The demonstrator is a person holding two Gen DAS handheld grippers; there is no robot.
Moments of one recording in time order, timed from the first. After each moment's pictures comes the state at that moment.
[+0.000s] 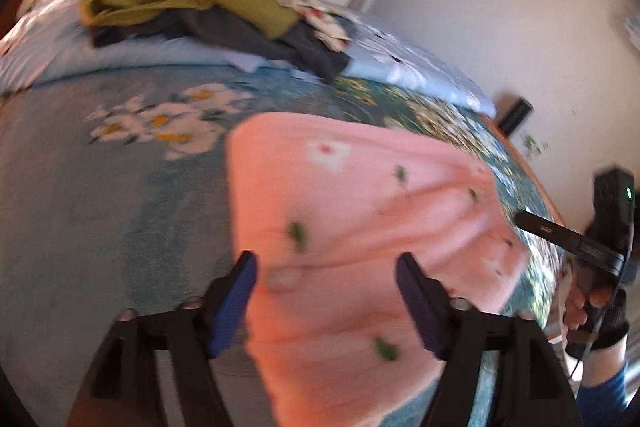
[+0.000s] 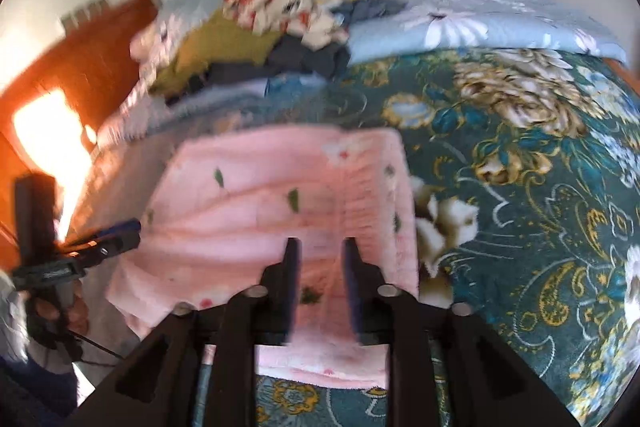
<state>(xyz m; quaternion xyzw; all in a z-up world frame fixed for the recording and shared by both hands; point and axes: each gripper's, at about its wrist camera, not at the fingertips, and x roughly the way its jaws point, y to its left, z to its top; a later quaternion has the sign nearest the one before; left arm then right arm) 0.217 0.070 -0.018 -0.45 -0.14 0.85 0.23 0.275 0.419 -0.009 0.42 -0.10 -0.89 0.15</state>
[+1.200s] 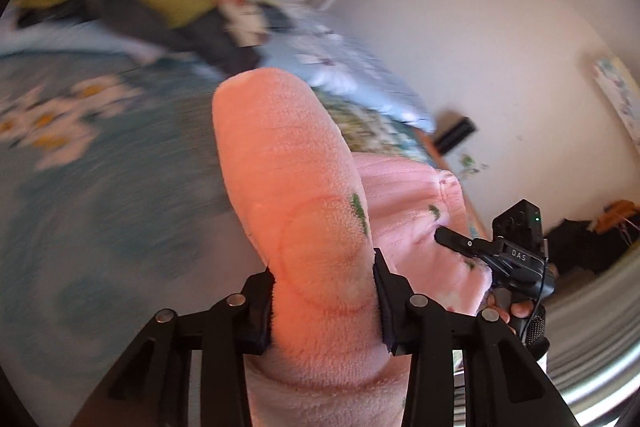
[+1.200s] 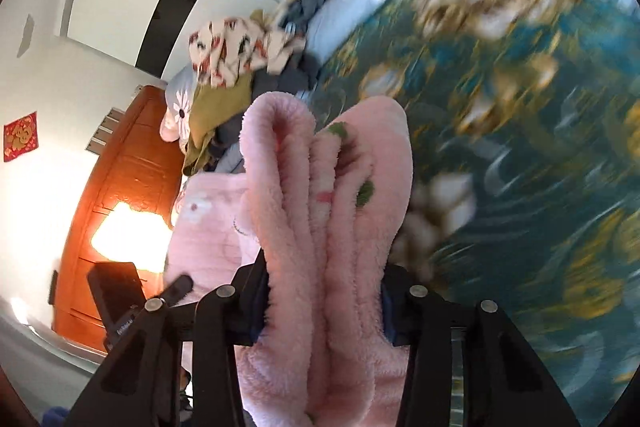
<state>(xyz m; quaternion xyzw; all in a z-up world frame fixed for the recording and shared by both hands) 0.187 0.172 0.018 -0.43 -0.22 0.80 0.35 0.225 0.534 -0.032 0.45 -0.33 -0.80 0.22</state>
